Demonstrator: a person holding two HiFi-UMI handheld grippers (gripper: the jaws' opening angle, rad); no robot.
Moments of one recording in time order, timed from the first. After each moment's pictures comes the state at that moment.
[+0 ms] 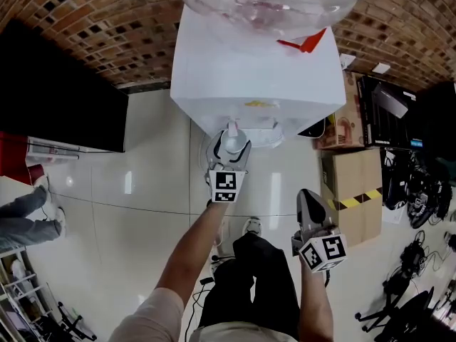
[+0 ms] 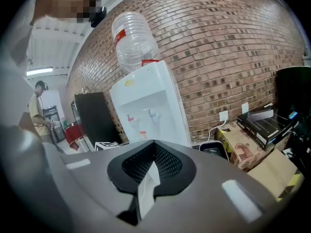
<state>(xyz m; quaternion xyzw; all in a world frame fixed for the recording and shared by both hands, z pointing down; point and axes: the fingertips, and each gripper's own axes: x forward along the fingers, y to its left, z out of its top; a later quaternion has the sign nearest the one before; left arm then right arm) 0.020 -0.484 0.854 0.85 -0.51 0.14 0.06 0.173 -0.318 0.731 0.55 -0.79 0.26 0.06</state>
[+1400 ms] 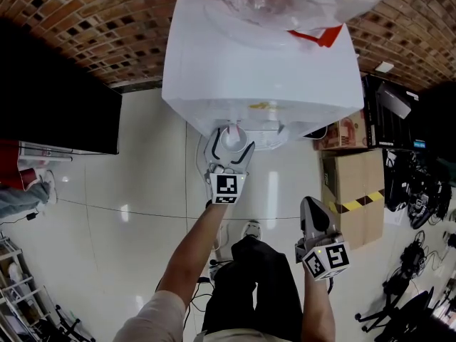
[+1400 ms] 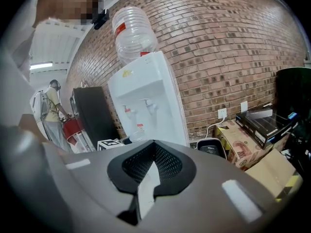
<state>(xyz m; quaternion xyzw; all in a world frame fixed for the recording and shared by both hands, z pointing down) 0.024 -0.499 0.877 0.86 -0.50 0.11 0.01 0.176 -0.318 0.761 0.56 -0.79 0.25 0.08</state>
